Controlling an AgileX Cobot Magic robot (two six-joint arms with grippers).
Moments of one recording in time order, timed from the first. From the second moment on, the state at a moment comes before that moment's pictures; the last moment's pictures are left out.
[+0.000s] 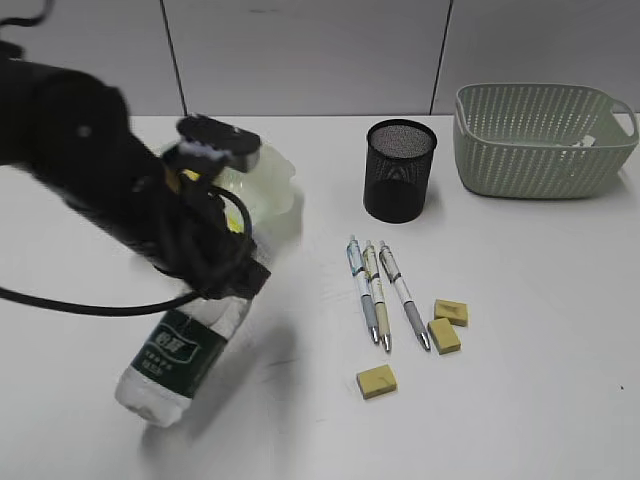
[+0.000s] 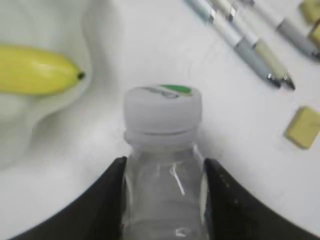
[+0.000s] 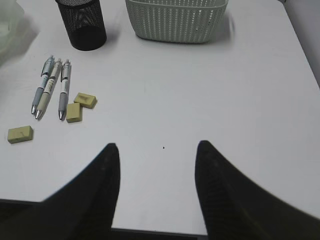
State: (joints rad) left arm -0.65 1.71 -1.01 -0.14 0.52 0.06; right arm 0.08 -0.01 -0.51 0.06 1.04 -0.05
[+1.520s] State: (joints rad) left arm -0.63 1.73 -0.21 -0.16 -1.26 0.05; right arm 0.08 -0.01 -0.51 0.06 1.04 -0.04
